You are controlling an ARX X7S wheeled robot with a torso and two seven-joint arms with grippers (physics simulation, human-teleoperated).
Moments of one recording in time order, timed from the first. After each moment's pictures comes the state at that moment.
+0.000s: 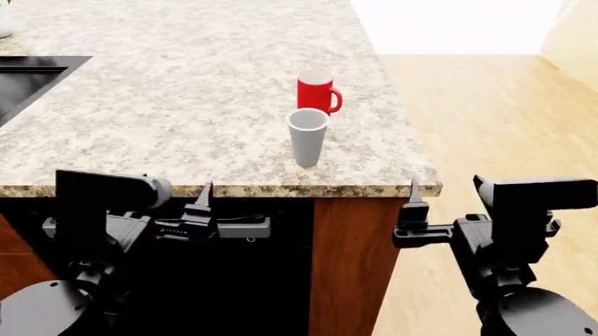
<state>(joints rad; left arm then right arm) -0.40 -0.45 -0.12 0.75 -0.95 -1.15 -0.39 0.33 0.39 0.06 -0.75 0.58 1.05 0.32</state>
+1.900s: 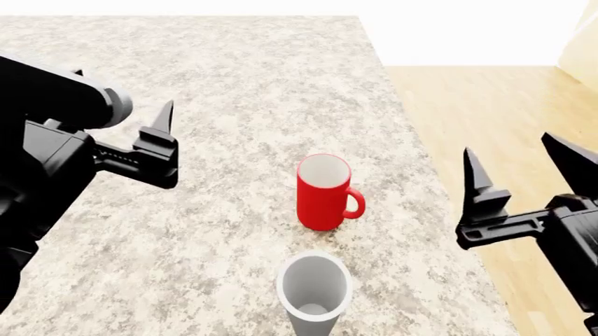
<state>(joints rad) -0.99 -0.73 -0.02 0.71 -1.49 -1.37 -0.76 0.34 0.71 0.42 -0.91 1.10 1.07 0.33</state>
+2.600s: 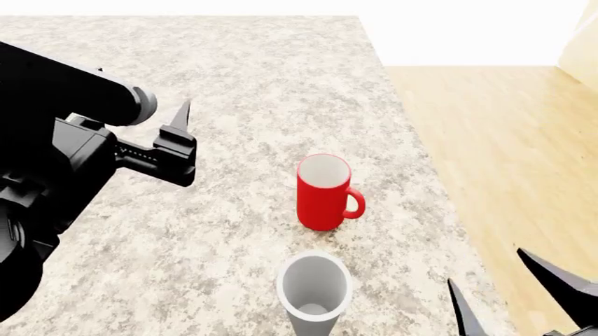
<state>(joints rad) -1.02 -0.70 0.06 0.70 -1.46 -1.35 -0.78 -0.50 0.52 0.52 -0.95 0.51 0.45 -0.25</state>
